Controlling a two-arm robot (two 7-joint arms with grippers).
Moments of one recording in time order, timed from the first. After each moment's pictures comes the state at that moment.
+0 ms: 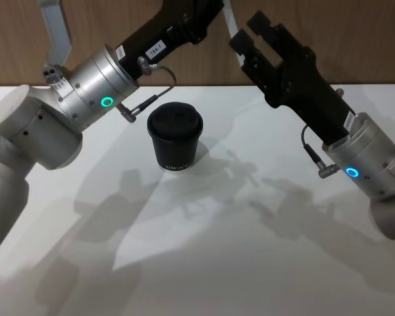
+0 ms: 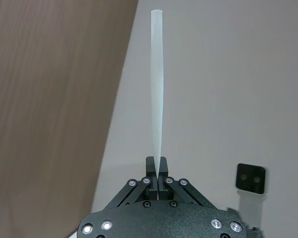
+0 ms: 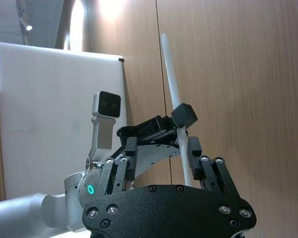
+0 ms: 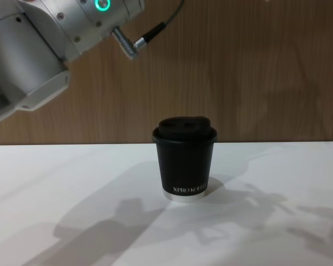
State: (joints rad) left arm -0.68 0.23 0.54 -1.34 -1.06 -0.05 -0.83; right arm 0.23 0.27 -0.18 -1.67 0.74 -0.11 0.82
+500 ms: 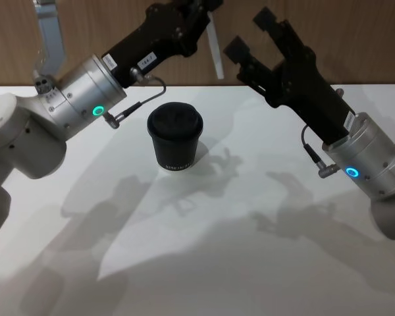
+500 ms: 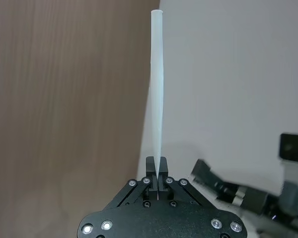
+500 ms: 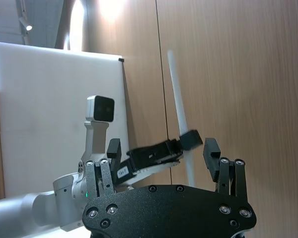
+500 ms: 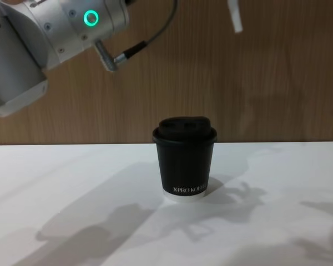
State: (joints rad) left arm -0.64 0.30 0.55 -1.41 -0.91 -0.10 -0.67; right arm 0.23 0.27 -0.18 -1.67 0.74 -0.11 0.82
